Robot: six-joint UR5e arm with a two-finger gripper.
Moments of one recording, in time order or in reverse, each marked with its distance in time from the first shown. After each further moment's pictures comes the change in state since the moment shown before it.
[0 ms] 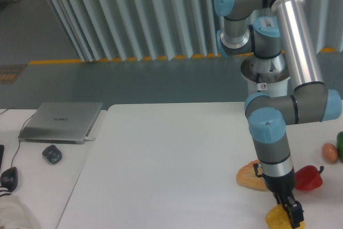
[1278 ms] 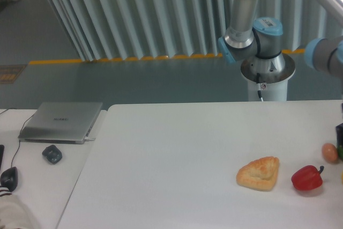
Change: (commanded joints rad) arm 0.357 0.192 -0.031 -0.078 -0.172 0.138
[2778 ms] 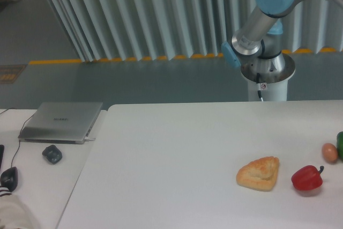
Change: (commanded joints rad) arm 0.128 -0.169 0.074 0.098 0.003 0.187
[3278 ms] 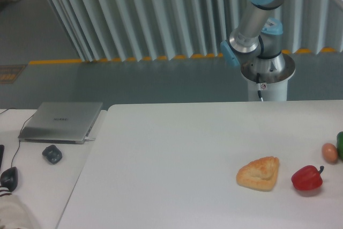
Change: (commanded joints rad) arm -0.092 0.143 -0.110 -0.068 -0.001 -0.054
